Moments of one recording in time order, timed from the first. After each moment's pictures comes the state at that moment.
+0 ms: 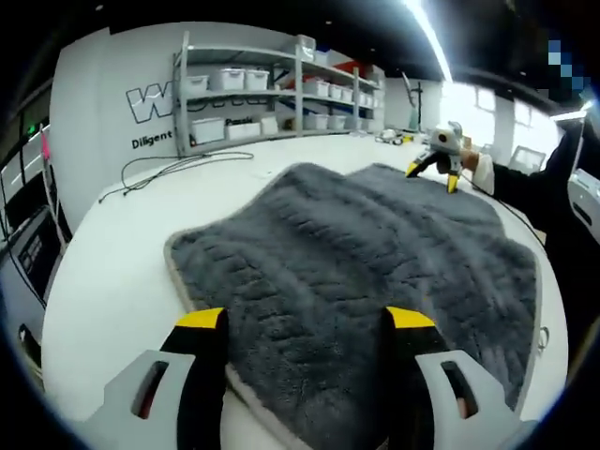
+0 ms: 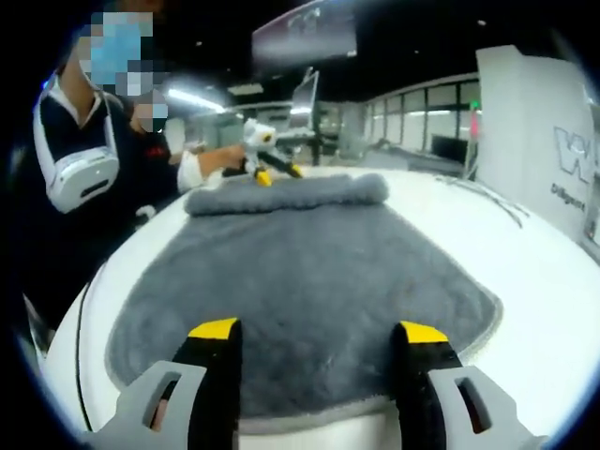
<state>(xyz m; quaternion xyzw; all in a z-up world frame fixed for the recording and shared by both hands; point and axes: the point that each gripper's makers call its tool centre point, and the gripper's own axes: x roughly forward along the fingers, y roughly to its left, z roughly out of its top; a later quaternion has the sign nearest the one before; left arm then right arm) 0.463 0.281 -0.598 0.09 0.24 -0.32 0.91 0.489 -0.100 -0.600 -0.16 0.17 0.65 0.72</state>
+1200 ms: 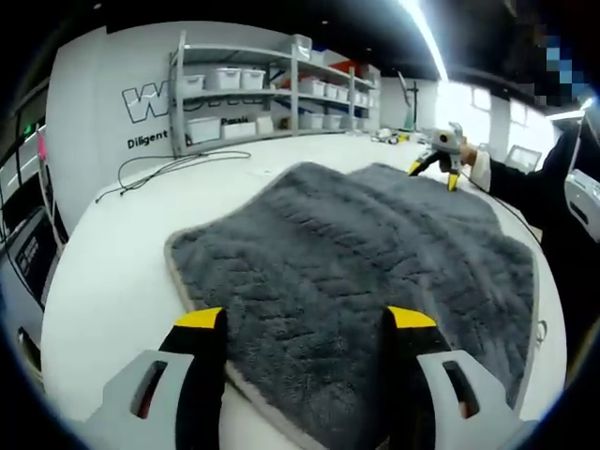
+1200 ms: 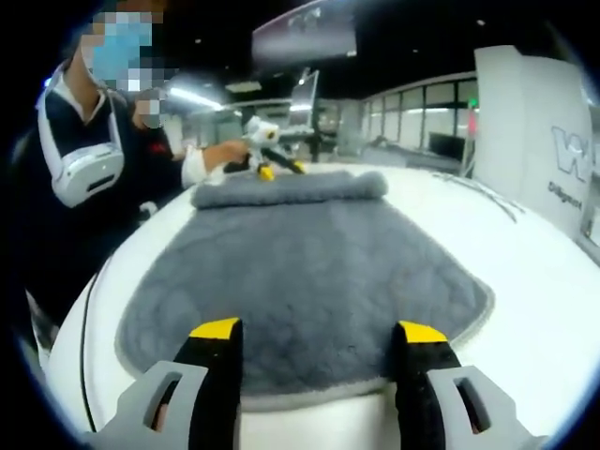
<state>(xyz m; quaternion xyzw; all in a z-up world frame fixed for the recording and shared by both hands) 0.469 0.288 -0.600 0.09 0.24 -0.34 0.91 0.487 -0.120 -0.603 -0.17 0.19 0.64 0.73</state>
